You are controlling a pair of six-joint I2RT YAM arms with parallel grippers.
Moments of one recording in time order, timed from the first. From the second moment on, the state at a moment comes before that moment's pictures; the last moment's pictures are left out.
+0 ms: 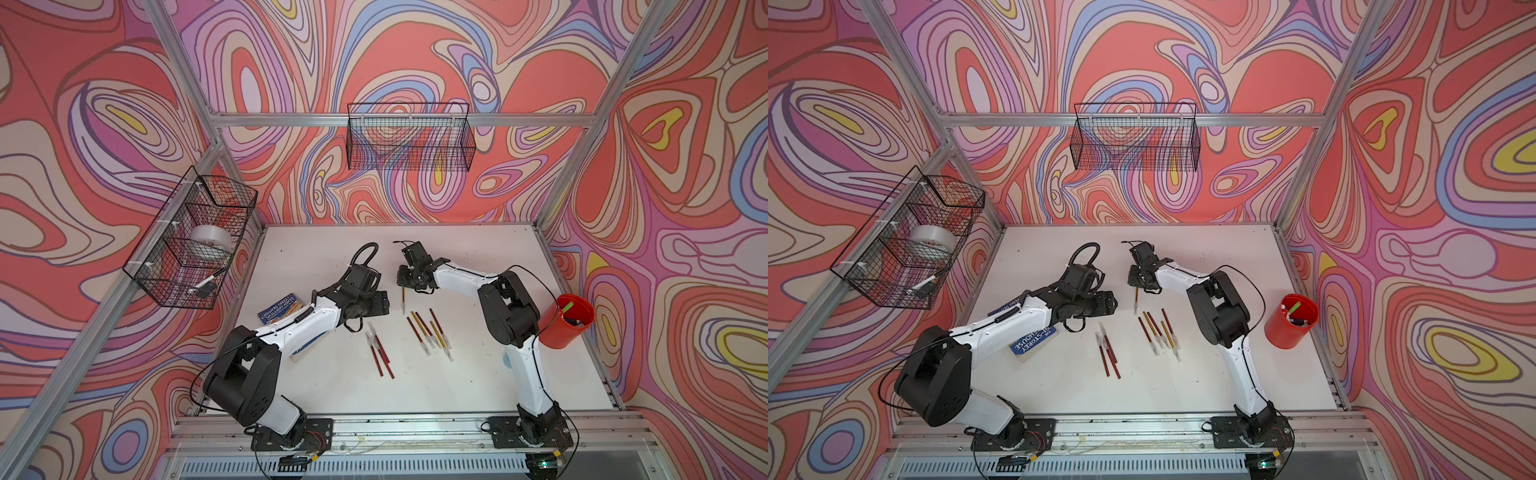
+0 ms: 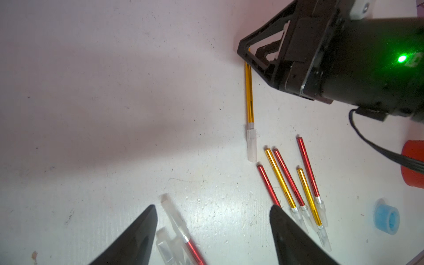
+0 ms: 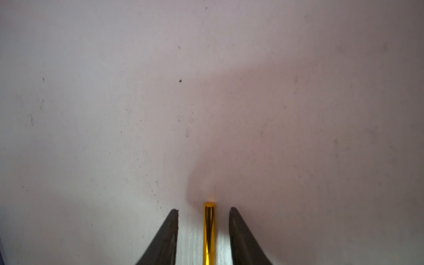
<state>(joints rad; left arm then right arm) -0.56 1.52 0.97 -0.40 0.05 -0.61 0.56 2.24 1.64 -0.35 -0.01 0.65</state>
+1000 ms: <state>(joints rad) -0.69 1.73 0.98 -0.14 0.11 -0.71 0.54 2.32 1.84 -0.49 -0.09 0.48</state>
